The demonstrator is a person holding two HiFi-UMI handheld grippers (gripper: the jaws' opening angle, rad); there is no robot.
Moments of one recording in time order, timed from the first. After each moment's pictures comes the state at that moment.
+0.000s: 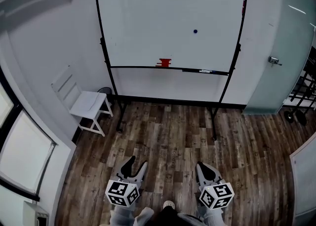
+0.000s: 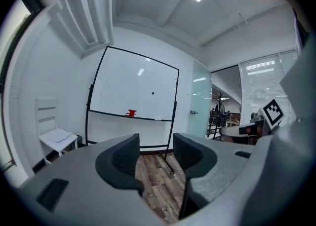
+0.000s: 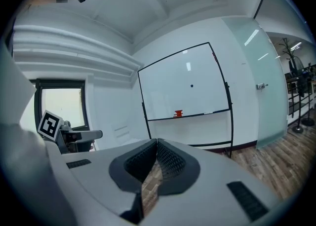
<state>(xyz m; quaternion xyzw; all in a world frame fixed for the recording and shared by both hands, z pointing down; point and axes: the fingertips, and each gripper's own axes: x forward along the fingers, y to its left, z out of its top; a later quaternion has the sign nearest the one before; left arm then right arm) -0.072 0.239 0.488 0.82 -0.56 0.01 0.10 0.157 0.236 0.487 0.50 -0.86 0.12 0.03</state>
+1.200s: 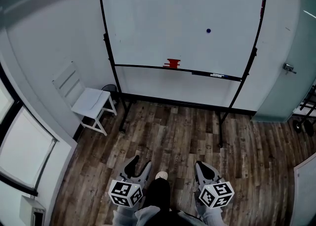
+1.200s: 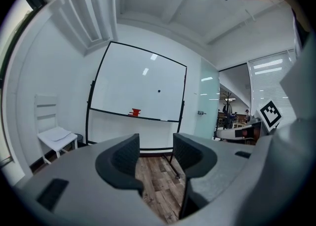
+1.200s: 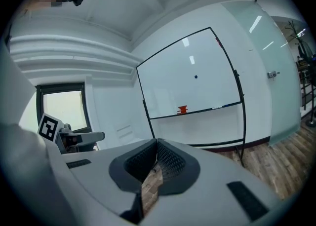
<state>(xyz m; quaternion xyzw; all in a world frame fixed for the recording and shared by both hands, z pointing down) -0.065 0.143 0.511 0.81 -0.58 0.01 0.11 0.143 0.121 0.515 0.46 -0.88 0.15 0.03</state>
